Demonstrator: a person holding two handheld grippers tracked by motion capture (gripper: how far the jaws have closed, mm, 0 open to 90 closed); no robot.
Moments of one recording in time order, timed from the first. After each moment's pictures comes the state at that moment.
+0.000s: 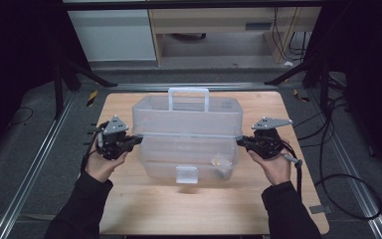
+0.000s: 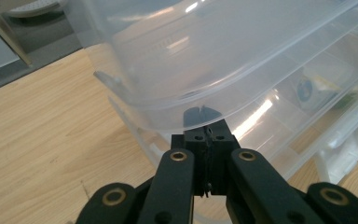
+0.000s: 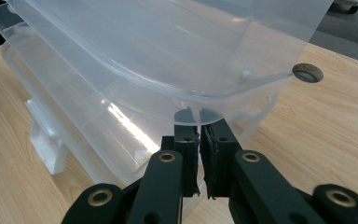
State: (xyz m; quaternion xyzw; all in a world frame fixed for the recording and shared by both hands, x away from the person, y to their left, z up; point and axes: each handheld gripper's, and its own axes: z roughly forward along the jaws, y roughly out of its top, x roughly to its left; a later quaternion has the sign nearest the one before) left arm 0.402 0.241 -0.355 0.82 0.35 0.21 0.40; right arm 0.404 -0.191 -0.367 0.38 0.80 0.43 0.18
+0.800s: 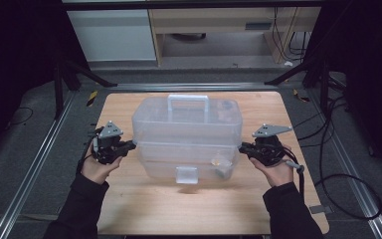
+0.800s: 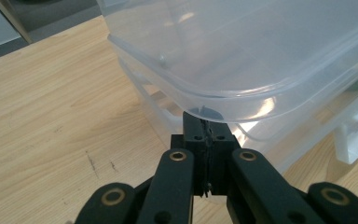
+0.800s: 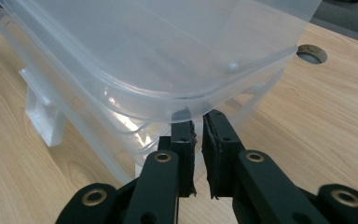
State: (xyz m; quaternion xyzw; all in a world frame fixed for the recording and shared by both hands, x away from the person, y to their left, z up) left arm 0.400 0.256 -0.373 0.82 0.38 0.20 0.38; right arm 0.392 -0.195 -0.380 0.37 0.81 0.41 0.17
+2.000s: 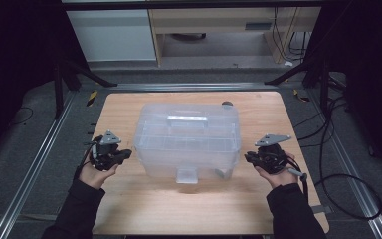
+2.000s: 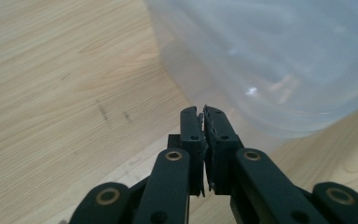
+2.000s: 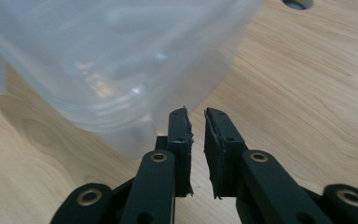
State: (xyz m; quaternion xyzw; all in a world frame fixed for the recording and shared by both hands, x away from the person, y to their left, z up) left arm 0.404 0.279 -0.408 0.83 0.41 0.19 0.32; right arm 0.389 -0.213 -0.412 0.40 0.83 0.35 0.18
